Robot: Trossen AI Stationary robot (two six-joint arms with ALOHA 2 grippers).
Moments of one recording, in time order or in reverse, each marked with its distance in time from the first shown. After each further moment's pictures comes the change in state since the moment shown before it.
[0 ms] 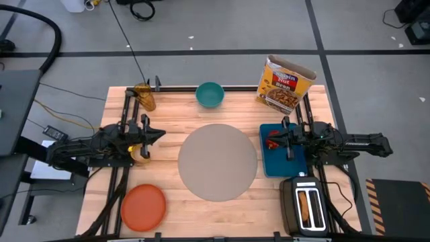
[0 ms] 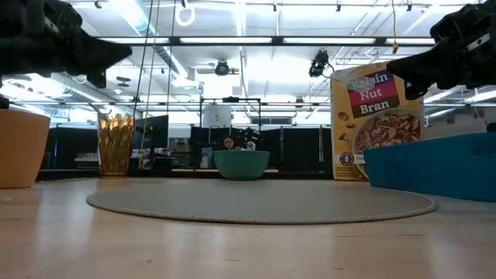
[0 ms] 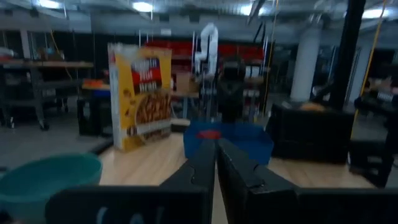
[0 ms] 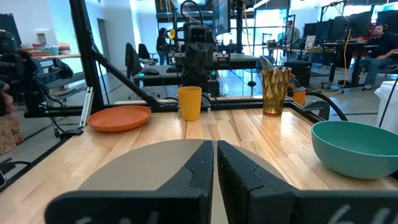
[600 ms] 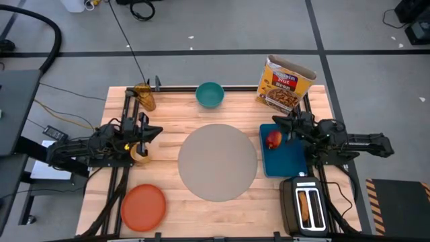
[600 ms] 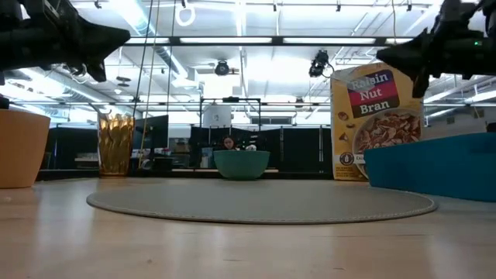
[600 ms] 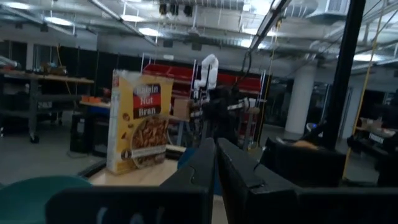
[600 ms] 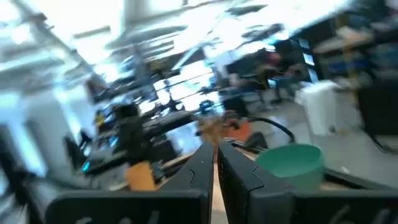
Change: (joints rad) left arm 0.002 0.000 0.000 0.105 -0.015 -0.081; right arm -0.008 0.030 0.004 0.235 0.365 0.274
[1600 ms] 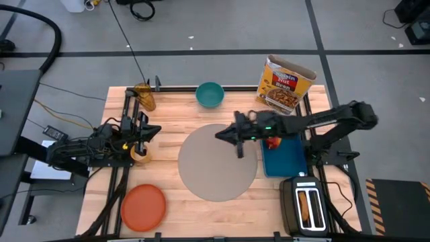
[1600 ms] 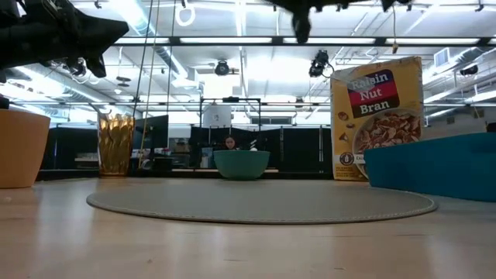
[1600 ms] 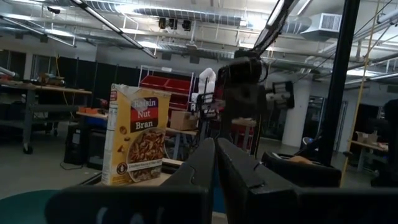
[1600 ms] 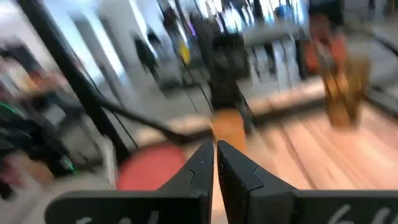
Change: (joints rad) left arm 0.000 0.000 0.000 0.050 -0.001 -0.017; right arm 0.134 1.318 0.956 -0.055 -0.271 0.004
